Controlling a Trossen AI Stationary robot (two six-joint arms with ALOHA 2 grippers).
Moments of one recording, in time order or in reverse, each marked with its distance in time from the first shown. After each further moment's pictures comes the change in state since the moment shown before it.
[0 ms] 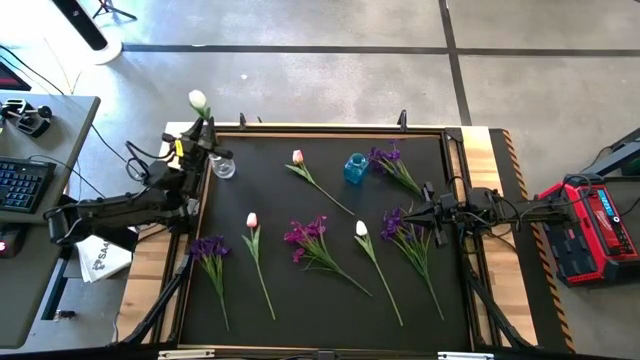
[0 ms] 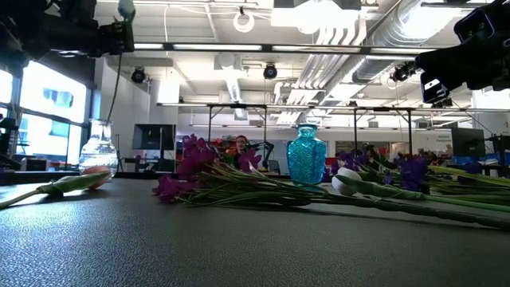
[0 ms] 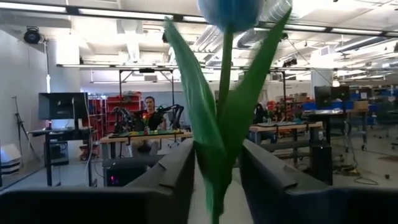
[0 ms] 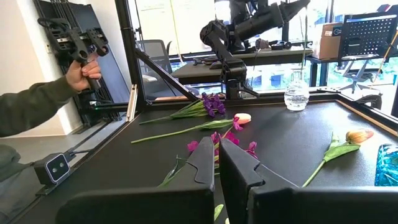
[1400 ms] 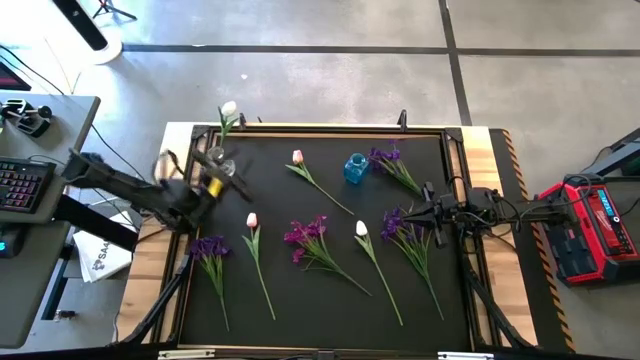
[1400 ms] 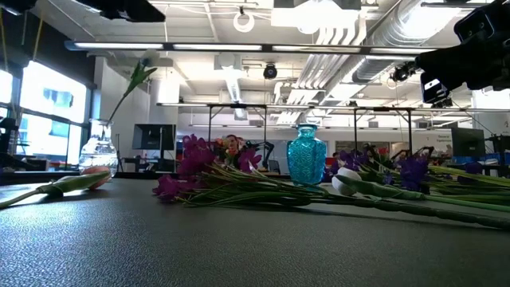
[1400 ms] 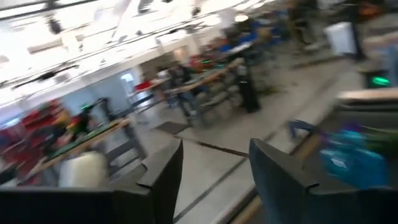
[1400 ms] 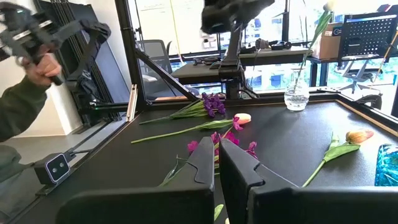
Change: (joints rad) left arm -0.752 0.327 0.306 -0.243 -0.425 0.215; right arm 0.000 0.000 0.000 0.000 0.000 0.000
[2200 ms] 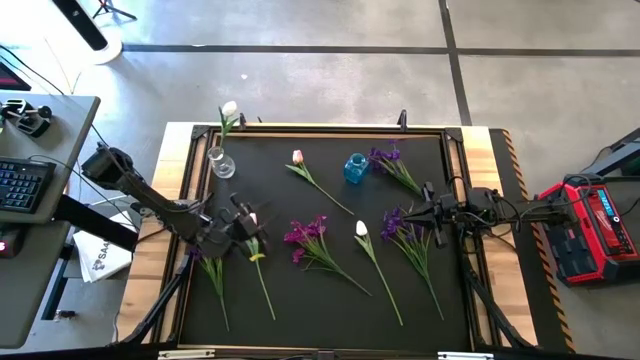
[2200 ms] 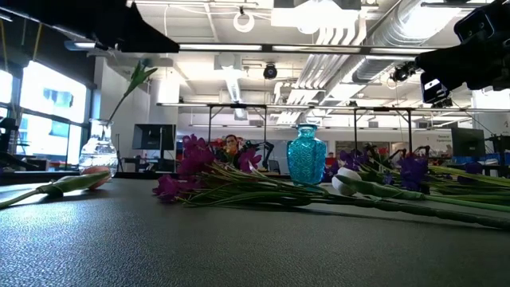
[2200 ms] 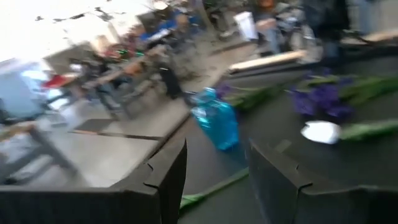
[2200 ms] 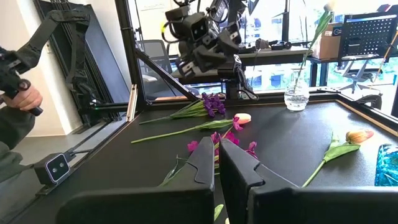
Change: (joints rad) left arm -0.225 0.371 0.002 -0.157 0.087 -0.515; right arm 0.000 0.000 0.000 0.000 0.000 0.000
